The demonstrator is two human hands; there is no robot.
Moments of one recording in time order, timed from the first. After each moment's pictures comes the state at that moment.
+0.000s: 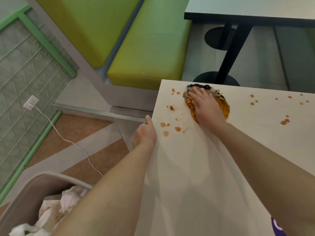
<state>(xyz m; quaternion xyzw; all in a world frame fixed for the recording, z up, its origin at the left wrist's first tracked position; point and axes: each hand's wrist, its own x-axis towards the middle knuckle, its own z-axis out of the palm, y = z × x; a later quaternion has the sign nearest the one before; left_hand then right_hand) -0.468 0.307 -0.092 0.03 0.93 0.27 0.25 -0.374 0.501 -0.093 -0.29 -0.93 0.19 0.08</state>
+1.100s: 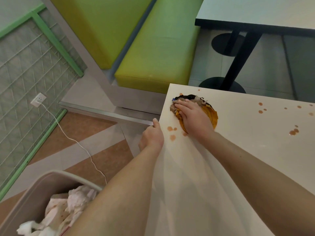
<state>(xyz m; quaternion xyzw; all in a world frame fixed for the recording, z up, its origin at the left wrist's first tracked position) -0.469 0.307 -0.088 0.03 0.93 0.27 0.25 -0.405 0.452 -0.097 -0.21 -0.94 0.21 0.14</state>
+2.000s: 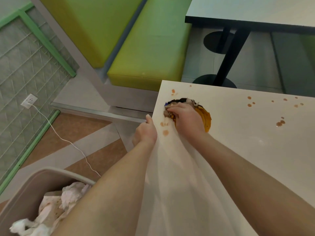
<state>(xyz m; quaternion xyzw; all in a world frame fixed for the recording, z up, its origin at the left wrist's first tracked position) -0.469 0.307 -0.090 0.03 0.93 0.27 0.25 -0.388 0.429 -0.087 -0.23 -0.92 0.26 0.17</state>
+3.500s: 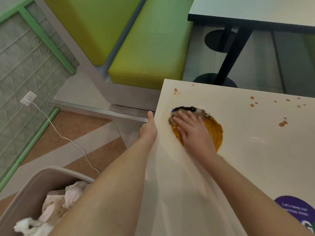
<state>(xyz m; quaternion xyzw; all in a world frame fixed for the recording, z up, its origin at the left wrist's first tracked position) -0.482 0.310 -0.107 -0.03 0.85 0.38 0.36 -0.338 0.404 -0.099 -0.25 -0.94 0.22 0.11</state>
